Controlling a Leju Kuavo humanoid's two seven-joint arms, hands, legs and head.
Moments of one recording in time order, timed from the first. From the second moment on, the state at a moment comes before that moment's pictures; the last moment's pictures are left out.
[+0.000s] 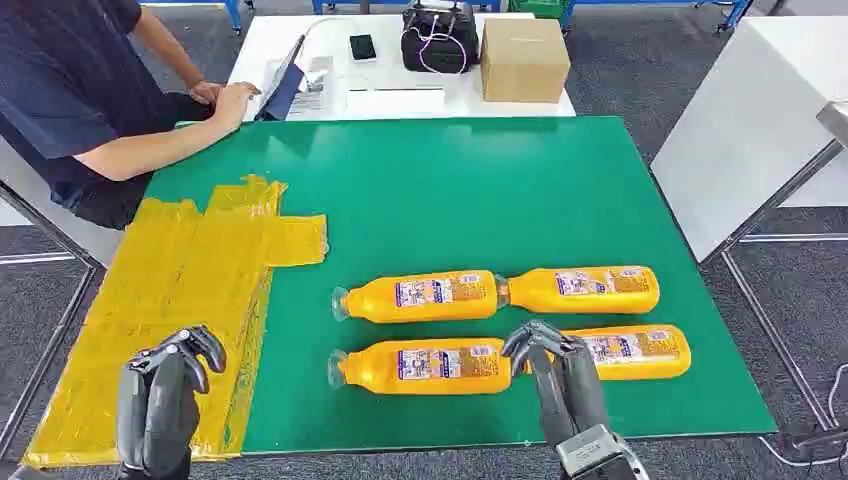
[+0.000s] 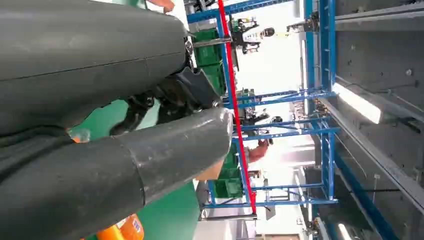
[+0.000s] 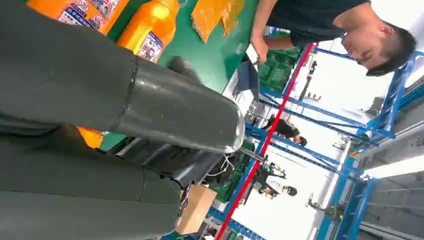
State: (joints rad) left arm 0.37 -0.08 -0.17 -2.10 -0.08 -0.05 -0.41; right arm 0.24 -0.09 0.43 -1.97 0.24 -0.13 -0.31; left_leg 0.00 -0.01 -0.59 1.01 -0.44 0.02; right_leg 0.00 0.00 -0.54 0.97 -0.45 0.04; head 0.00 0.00
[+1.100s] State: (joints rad) left arm 0.12 -0.10 -0.19 -2.01 0.00 -0.15 -0.21; right arm 0.21 -0.01 0.31 -2.12 0.67 0.03 -0.03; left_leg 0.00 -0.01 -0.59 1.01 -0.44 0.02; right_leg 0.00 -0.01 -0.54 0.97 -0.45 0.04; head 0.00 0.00
